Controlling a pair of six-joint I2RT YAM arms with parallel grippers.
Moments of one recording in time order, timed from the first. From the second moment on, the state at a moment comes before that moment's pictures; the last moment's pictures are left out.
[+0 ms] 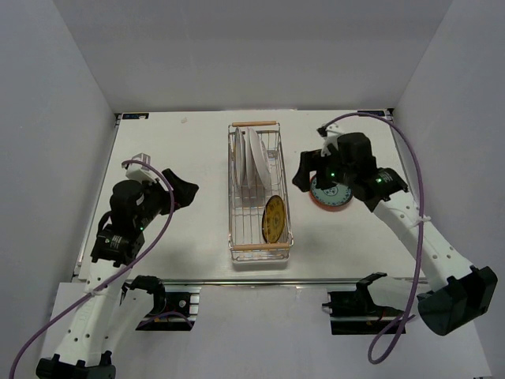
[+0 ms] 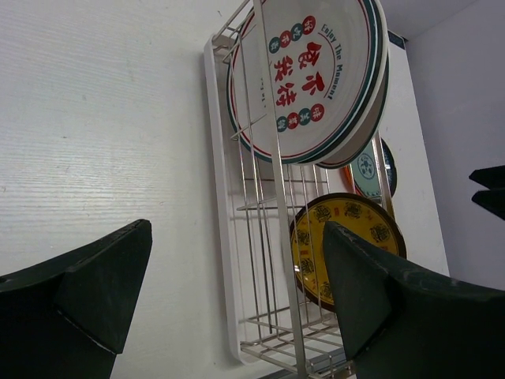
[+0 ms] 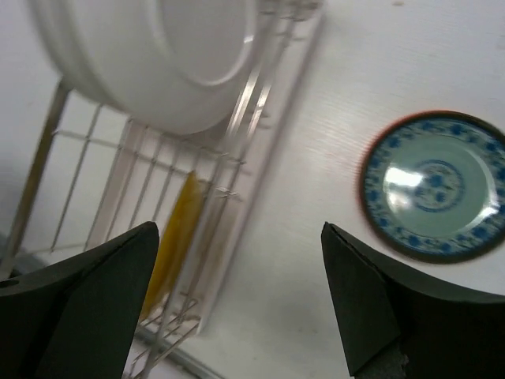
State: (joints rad) left arm -0.20 0.66 0.76 -0.45 0.15 -0.58; right arm 0.42 1.16 1.14 -0.59 -0.16 0.21
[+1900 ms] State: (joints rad) left arm -0.20 0.66 0.73 -0.45 0.17 -0.58; right arm 0.92 1.44 1.30 -0.84 0.10 0.29
